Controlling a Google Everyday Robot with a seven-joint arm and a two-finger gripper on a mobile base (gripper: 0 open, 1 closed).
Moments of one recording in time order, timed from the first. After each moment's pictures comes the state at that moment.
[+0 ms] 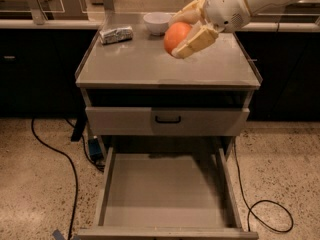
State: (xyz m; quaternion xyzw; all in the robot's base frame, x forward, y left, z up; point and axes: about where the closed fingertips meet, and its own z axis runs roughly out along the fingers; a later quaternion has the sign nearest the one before) arm 0.608 -0.059 1.006 -0.70 0.55 0.18 0.41
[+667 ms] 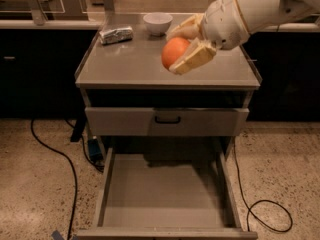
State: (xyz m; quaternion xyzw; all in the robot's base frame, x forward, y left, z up) arm 0.577 -0.050 0.986 -0.70 0.56 0.19 0.41
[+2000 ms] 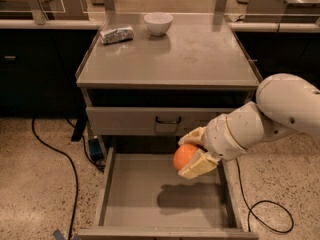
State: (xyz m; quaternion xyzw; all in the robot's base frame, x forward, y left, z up) arm 0.450 -0.078 0.768 -0.64 0.68 0.21 0.28
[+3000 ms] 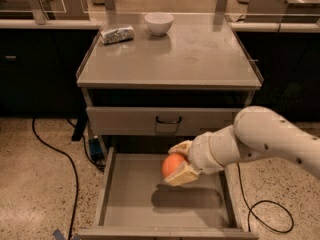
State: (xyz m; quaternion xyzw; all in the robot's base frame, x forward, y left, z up) arm 0.466 -0.052 0.703 -0.61 0.70 0.21 0.31
